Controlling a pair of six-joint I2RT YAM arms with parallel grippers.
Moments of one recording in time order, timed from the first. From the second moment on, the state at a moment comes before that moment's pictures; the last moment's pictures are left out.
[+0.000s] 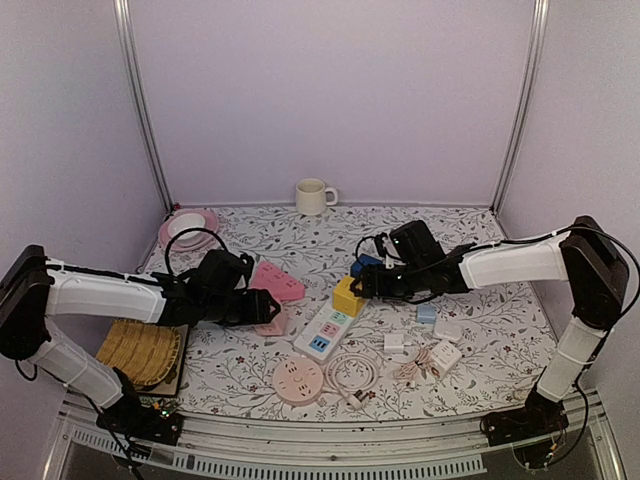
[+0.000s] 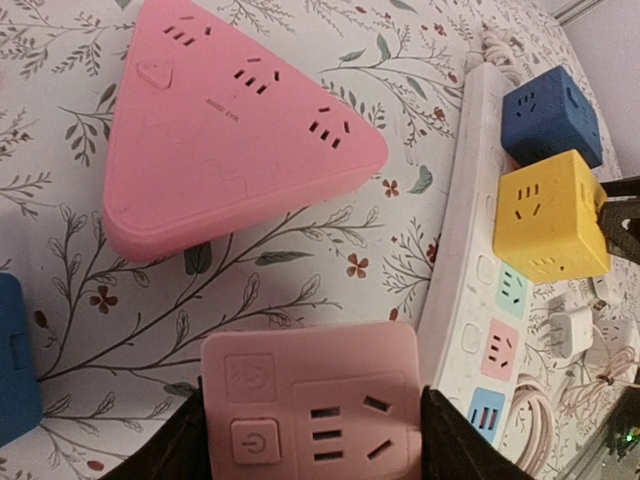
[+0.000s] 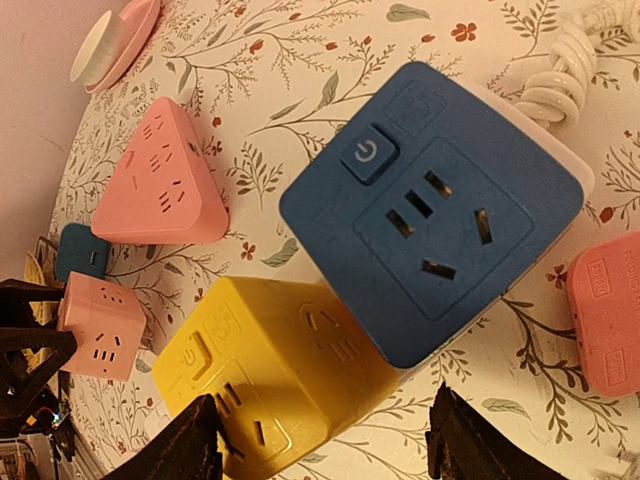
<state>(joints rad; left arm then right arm) -0.80 1.43 0.68 -0.05 -0.10 -0.74 0.75 1.74 1.01 -0.04 -0.11 0.63</state>
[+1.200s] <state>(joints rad) -0.88 1.44 0.90 -0.16 -0.23 -0.60 0.75 1.64 1.01 -0.13 -0.04 0.62</state>
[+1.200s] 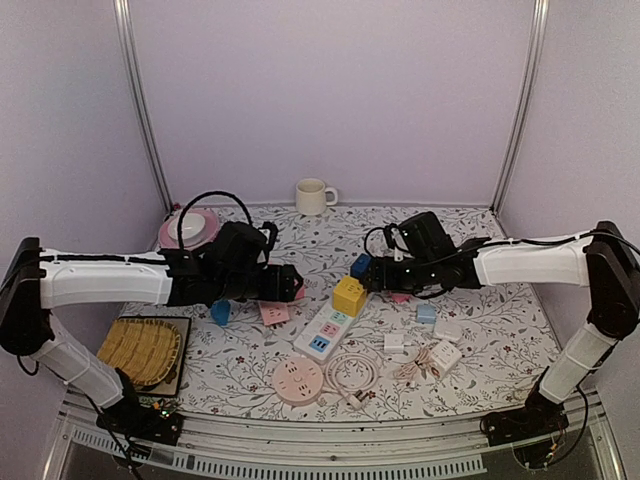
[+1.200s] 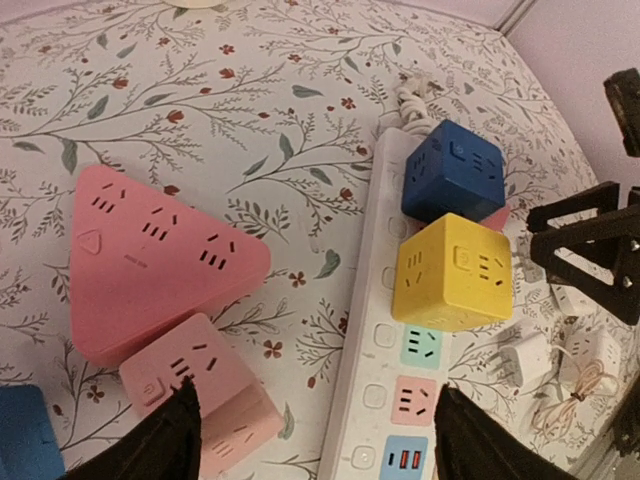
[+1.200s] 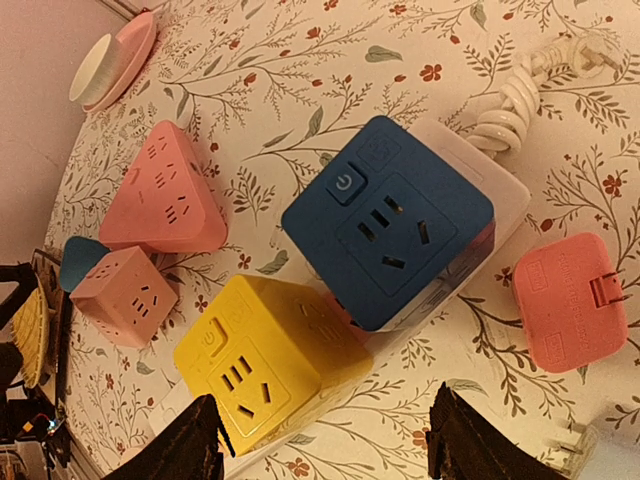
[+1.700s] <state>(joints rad) -1.01 1.81 1.27 -0.21 -0.16 -0.48 0.69 1.58 0.98 -0.14 0.00 0.61</state>
